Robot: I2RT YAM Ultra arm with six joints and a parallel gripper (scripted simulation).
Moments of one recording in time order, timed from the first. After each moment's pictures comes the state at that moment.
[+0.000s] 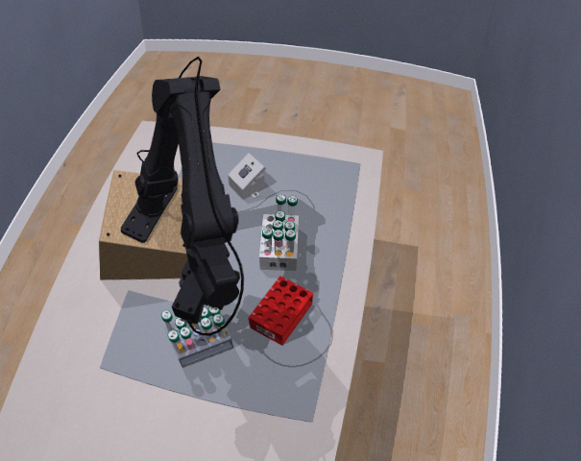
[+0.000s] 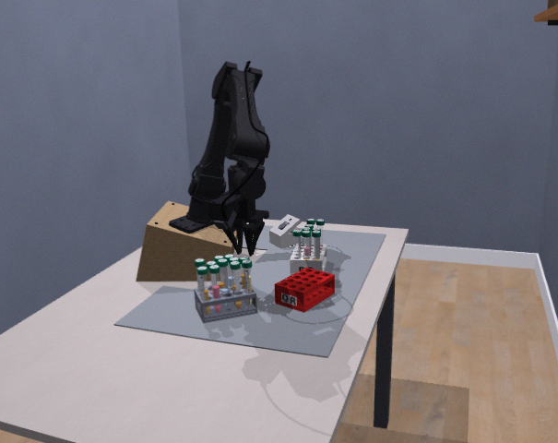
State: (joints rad) arm -0.86 1.67 1.10 -0.90 -0.28 0.76
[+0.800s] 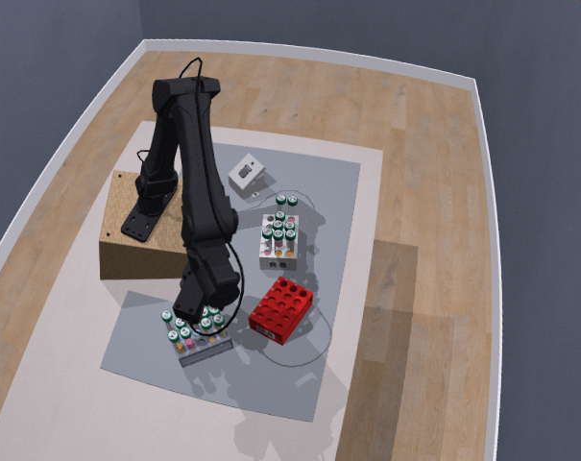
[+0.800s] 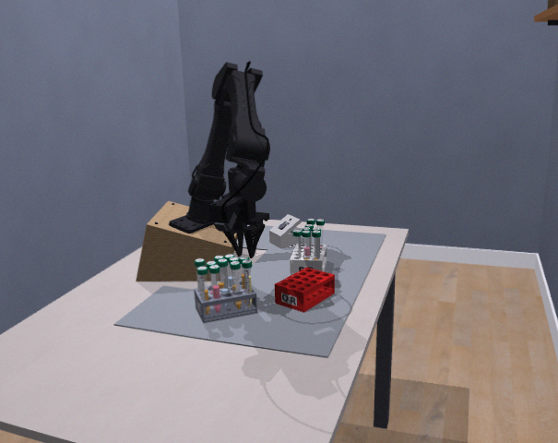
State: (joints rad) arm -0.85 1.67 1.08 -0.87 -0.27 0.77
